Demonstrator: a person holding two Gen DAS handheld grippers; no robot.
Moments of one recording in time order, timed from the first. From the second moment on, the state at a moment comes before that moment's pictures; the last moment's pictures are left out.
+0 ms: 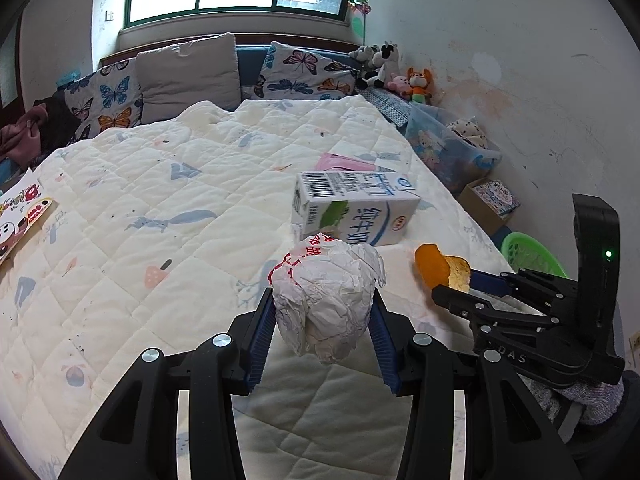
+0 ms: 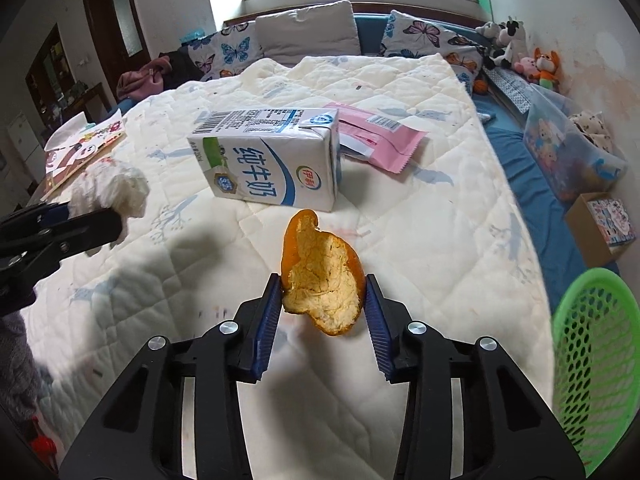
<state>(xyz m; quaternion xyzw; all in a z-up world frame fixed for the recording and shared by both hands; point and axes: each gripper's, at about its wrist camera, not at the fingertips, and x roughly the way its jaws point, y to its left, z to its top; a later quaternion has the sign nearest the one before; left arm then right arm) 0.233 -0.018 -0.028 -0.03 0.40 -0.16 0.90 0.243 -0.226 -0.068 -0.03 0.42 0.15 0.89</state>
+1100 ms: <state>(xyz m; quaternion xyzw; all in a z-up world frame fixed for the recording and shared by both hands) 0.191 -0.228 -0.002 0.07 0.39 -0.30 0.87 0.121 -0.485 -0.063 0.10 0.41 -0.04 0.90</state>
